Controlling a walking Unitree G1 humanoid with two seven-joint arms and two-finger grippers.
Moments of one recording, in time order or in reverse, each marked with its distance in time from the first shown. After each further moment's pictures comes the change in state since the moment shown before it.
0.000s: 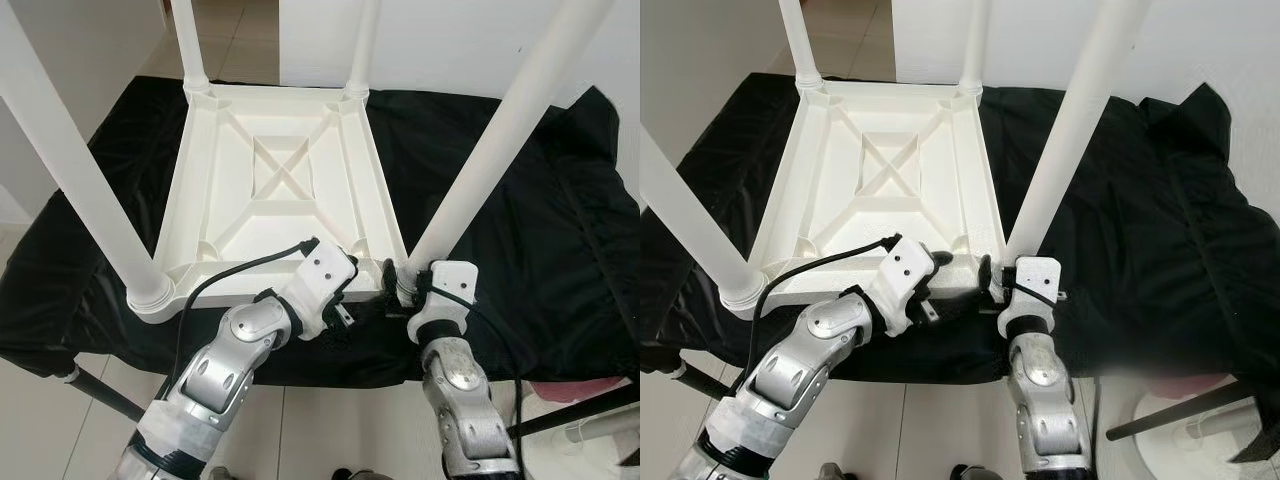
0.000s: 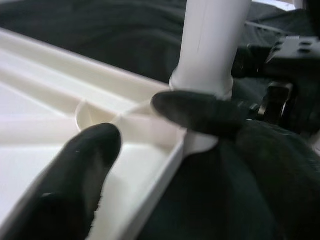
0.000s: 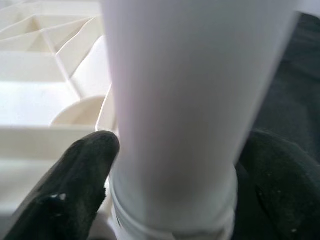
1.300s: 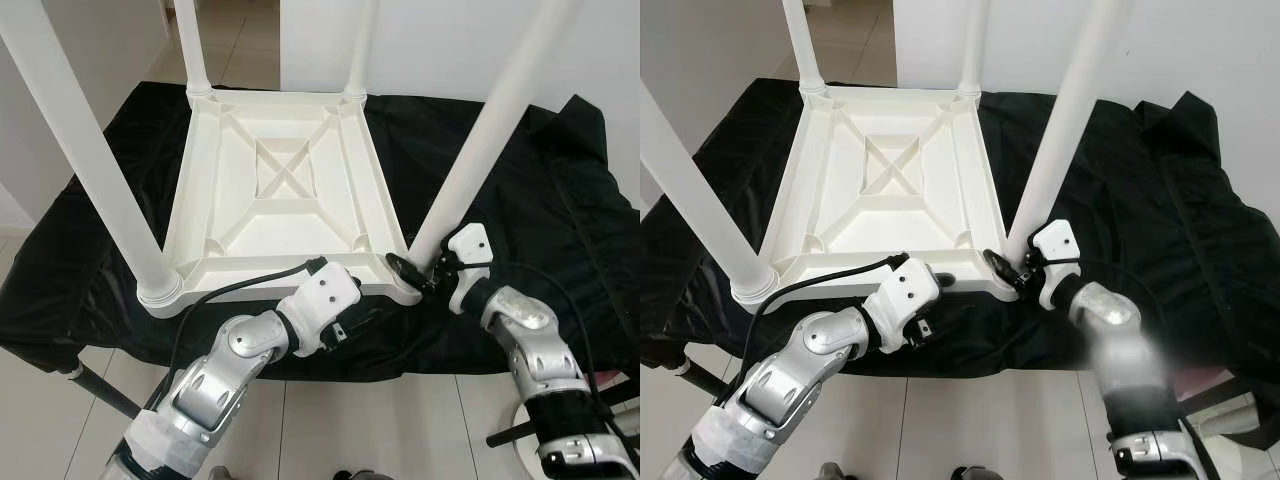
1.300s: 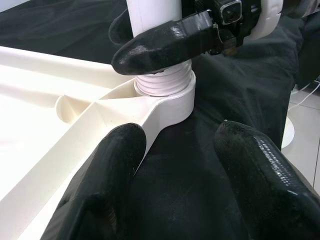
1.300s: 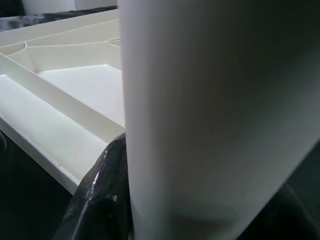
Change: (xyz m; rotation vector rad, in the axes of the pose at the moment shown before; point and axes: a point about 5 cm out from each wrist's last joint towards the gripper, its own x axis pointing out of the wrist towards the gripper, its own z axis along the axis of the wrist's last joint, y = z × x) left arm -0.003 -0.011 0.000 0.134 0.049 -0.038; right arm 0.053 -0.042 0.017 -0.182 0.003 0.627
